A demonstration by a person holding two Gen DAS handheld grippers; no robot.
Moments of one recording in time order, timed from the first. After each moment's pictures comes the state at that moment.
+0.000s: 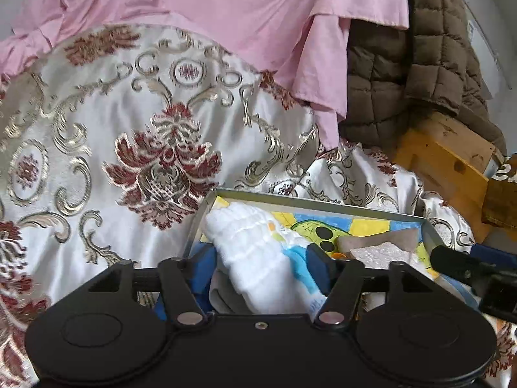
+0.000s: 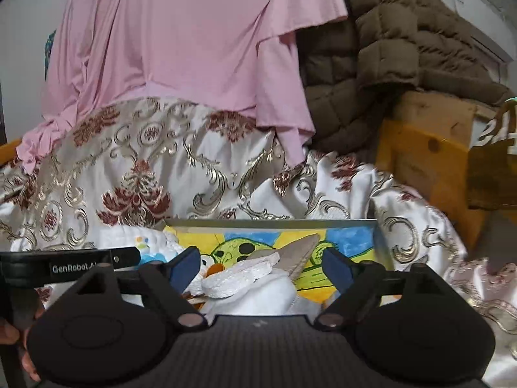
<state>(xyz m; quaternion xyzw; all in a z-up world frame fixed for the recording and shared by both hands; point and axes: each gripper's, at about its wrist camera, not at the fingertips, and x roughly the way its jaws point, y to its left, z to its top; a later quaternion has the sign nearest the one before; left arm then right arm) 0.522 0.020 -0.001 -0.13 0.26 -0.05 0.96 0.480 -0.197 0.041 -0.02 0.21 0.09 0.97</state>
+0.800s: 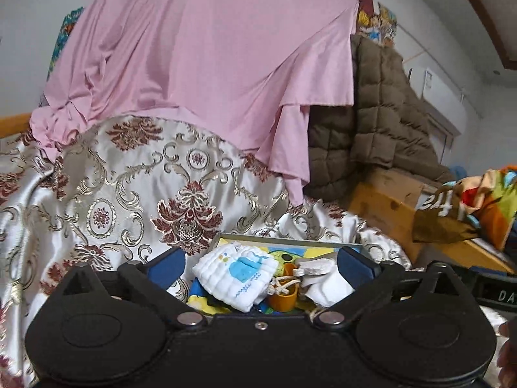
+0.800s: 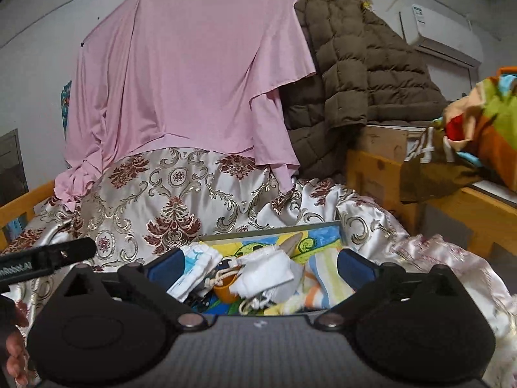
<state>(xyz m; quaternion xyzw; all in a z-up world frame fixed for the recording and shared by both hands) 0.305 0.024 0.083 -0.11 0.14 -0.05 0.98 0.294 -0.223 0.097 0.03 0.16 0.08 0.98</state>
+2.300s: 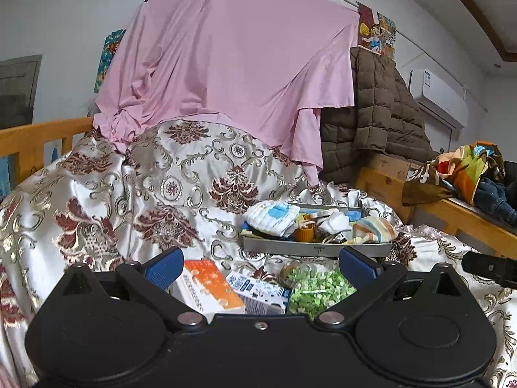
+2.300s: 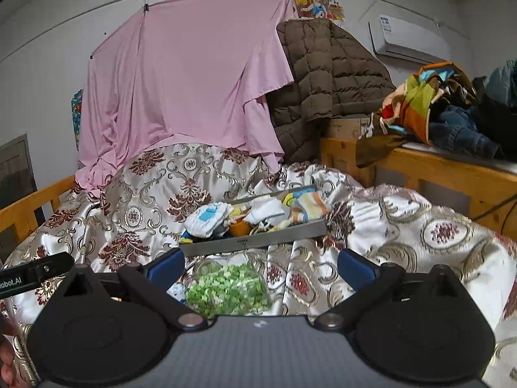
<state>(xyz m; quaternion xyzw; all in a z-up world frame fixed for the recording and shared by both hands) 0.072 0.046 0.053 -0.09 0.14 -0.01 0.99 0.070 -0.222 0.063 0.05 0.15 0.05 0.99</state>
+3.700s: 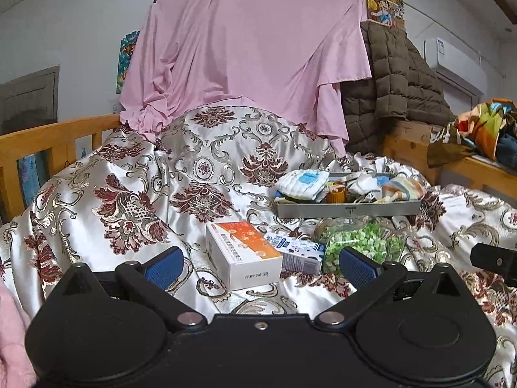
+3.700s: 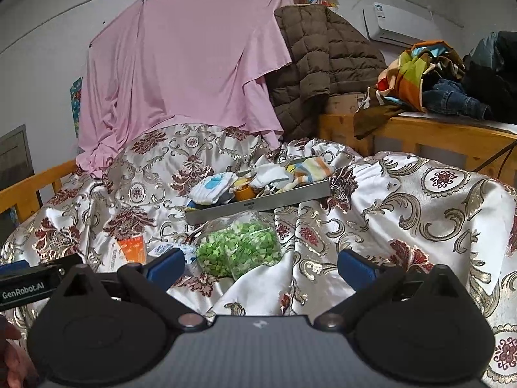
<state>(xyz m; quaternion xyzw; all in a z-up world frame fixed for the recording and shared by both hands) 0.037 0.039 0.014 -0.04 0.16 0.05 0.98 0.035 -0.195 0.013 0.05 0.16 0.04 0.98</state>
